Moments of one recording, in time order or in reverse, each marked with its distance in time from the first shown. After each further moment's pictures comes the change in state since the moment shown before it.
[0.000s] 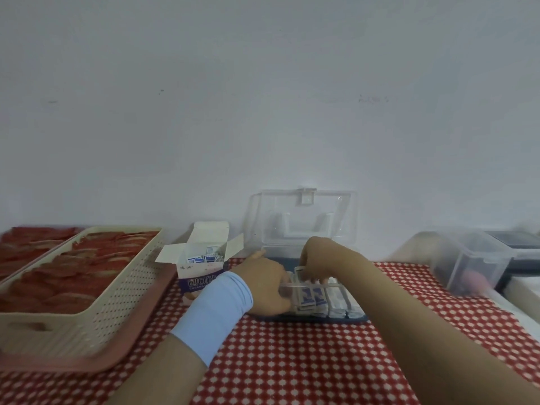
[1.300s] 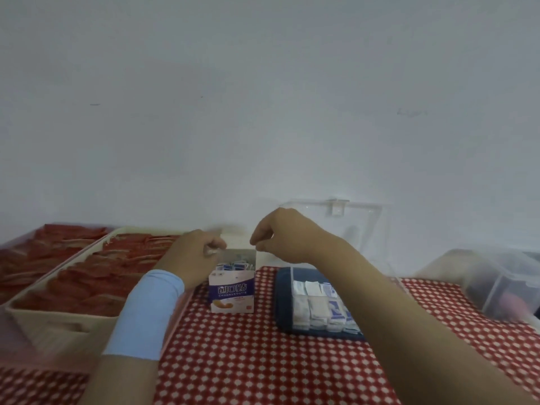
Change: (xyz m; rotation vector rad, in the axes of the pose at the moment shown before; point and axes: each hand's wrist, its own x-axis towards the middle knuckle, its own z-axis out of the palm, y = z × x) left_hand -0.089 -0.118 -0.031 -0.407 0.477 -0.473; right_hand -0.020 -0.114 -0.038 0.165 0.256 -0.479
